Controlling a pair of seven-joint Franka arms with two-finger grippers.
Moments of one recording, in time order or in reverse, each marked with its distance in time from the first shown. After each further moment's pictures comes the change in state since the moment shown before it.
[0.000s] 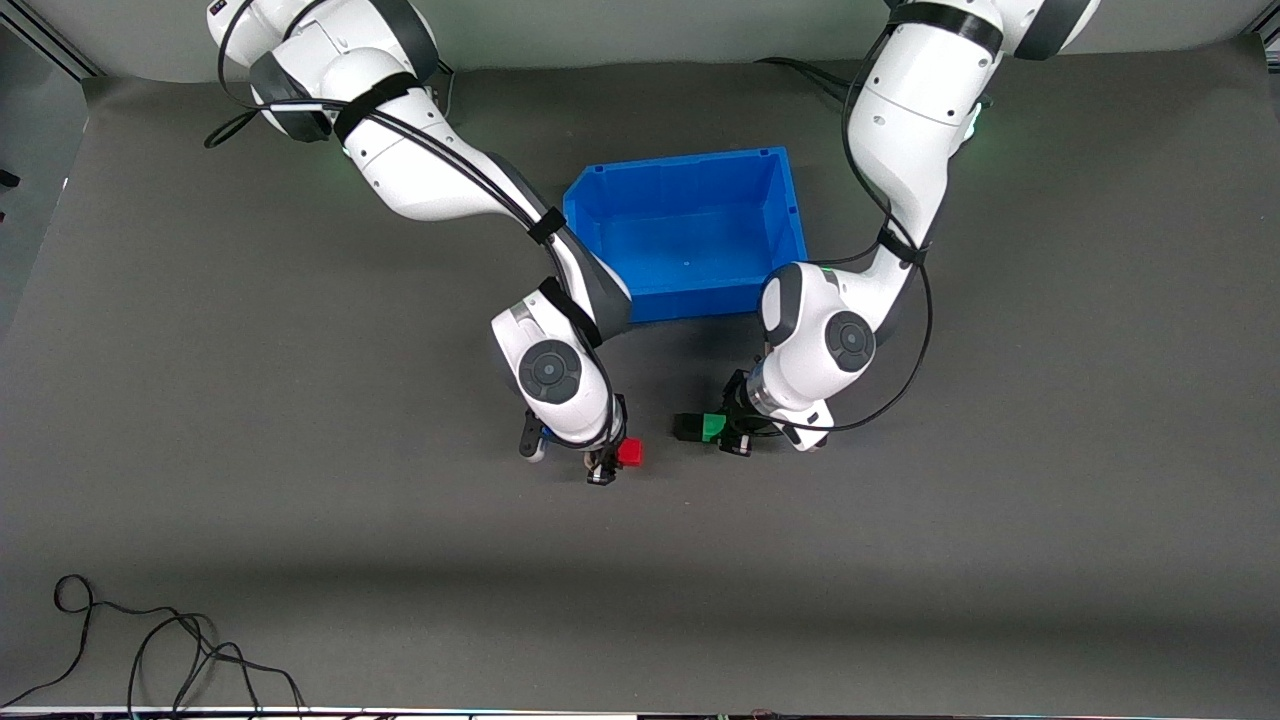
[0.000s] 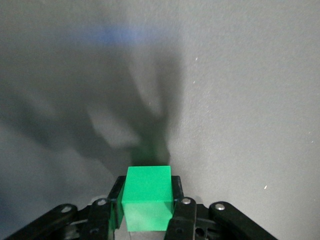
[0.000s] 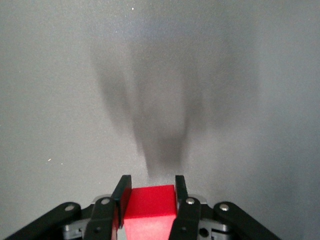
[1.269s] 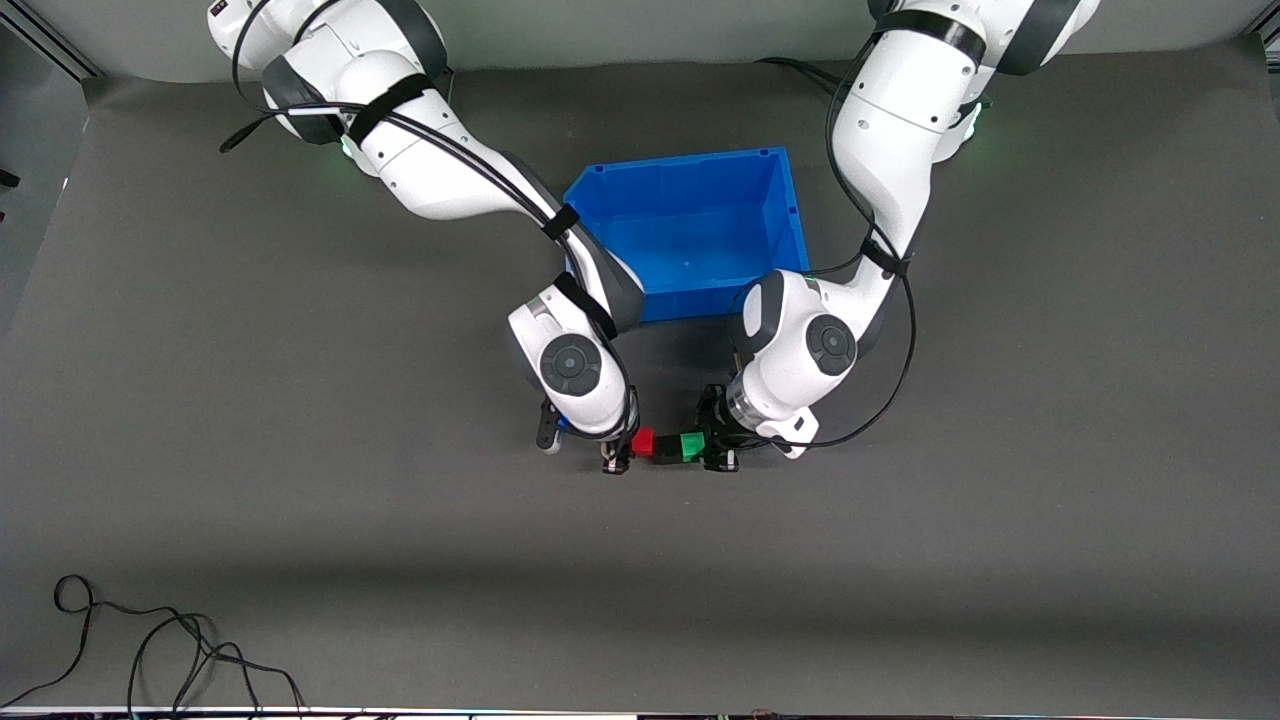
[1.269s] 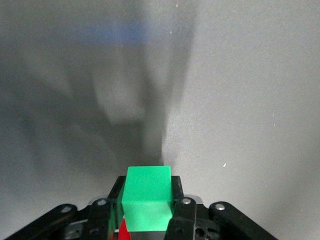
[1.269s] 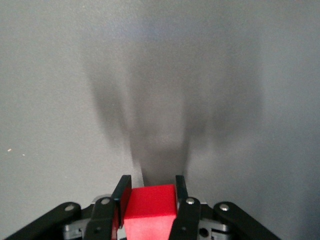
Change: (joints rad) left arm -0.023 0.054 0.005 0.123 0.009 0.022 -0.230; right arm 0.032 0.021 0.006 0.001 0.000 0.000 0.001
